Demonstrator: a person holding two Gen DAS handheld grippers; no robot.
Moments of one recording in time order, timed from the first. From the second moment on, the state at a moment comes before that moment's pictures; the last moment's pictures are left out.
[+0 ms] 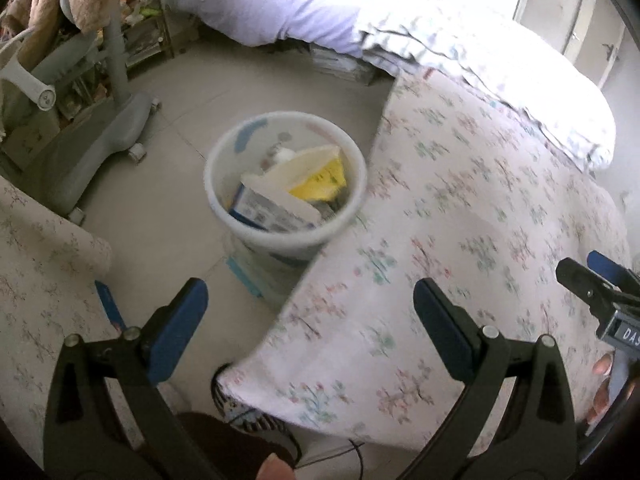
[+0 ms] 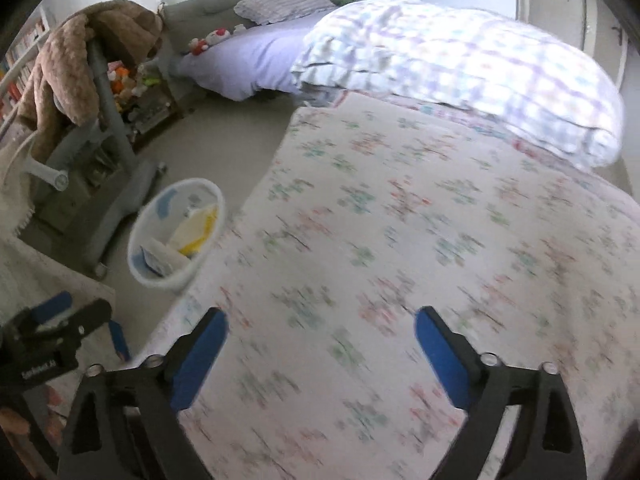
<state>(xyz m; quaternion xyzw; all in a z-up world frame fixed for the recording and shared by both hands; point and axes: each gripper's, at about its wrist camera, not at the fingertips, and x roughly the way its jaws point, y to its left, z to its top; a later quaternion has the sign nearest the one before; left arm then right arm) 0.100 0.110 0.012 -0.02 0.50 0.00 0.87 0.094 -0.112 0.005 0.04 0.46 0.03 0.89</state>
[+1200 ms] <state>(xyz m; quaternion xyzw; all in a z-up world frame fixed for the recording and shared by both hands) 0.039 0.051 0.010 0.01 0.44 0.00 0.90 0.002 -0.129 0.001 0.02 0.39 -0.06 0.92</state>
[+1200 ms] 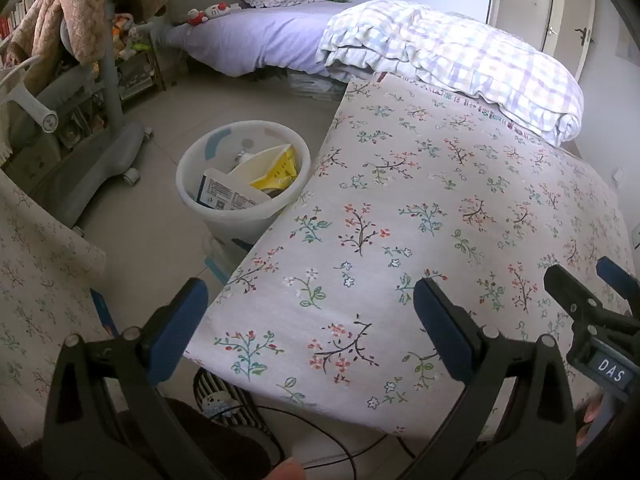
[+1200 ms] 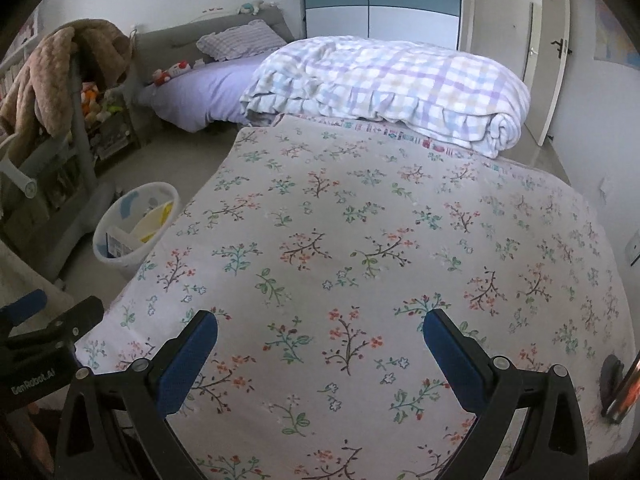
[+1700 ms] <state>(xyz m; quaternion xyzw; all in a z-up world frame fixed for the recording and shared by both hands) 0.038 0.052 0.010 0.01 0.44 -0.01 0.90 0.003 -0.128 -0.001 0.03 0.39 -0.06 0.92</state>
